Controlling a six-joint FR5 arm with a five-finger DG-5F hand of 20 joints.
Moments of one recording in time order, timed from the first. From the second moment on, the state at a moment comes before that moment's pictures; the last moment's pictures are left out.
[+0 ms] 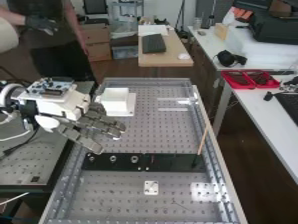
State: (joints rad) arm 1.26 -1.62 -2.20 -2.61 -1.78 -0.84
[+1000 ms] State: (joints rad) arm 1.17 -1.77 -2.26 -2.42 -1.93 -0.98
